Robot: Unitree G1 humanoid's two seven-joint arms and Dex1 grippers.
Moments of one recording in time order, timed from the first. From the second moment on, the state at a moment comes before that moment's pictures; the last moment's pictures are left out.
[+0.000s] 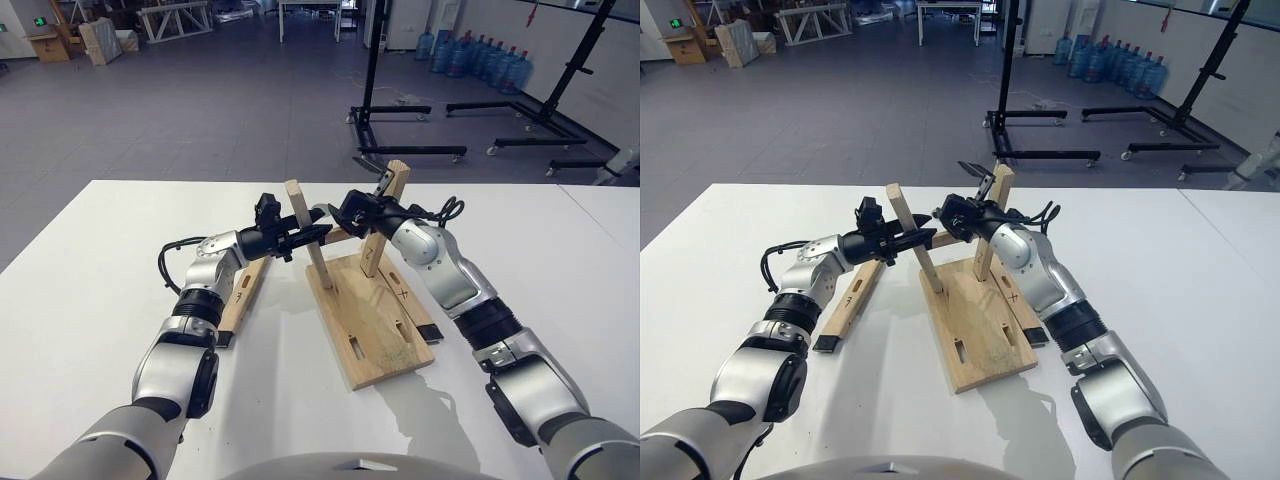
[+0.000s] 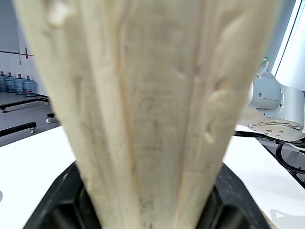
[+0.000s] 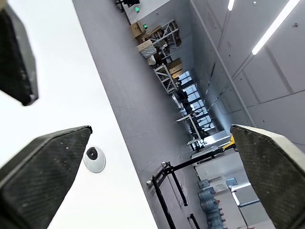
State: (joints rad) left arm -0.72 0.18 0.01 0.80 -0.38 0.01 -1.25; right arm -0.61 -0.40 0.38 0.24 -0.39 -0.03 0.26
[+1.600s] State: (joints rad) left arm -0.80 0.22 -0.12 0.77 -0.35 0.11 -1.17; right arm -0.62 -0.40 0.31 0.08 -0.33 0.16 0.40
